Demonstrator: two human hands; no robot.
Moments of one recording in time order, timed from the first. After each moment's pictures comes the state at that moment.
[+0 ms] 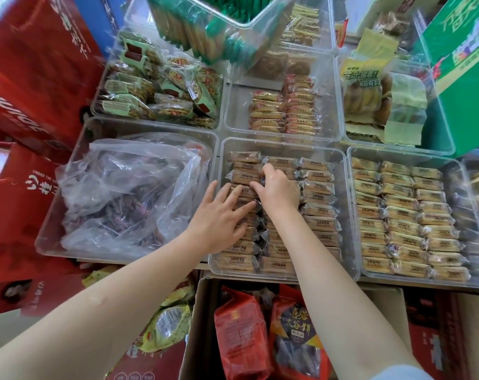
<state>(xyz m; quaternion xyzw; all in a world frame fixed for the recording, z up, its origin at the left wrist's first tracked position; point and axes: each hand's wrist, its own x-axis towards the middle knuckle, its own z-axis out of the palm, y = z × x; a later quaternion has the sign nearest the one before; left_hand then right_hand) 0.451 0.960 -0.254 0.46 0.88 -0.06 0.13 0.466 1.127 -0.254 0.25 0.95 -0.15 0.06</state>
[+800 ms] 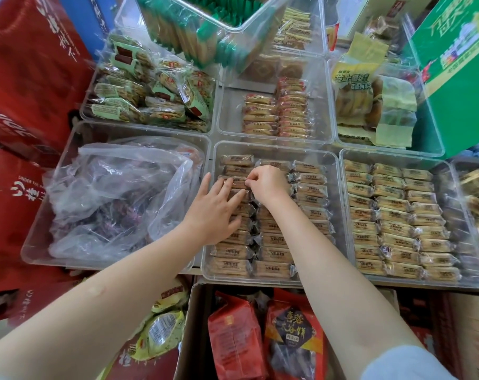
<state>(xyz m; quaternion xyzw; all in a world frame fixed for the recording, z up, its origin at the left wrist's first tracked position) 0.432 0.974 -0.258 0.45 0.88 -0.07 0.12 0.440 1.140 -0.245 0.26 0.93 -0.24 0.11</state>
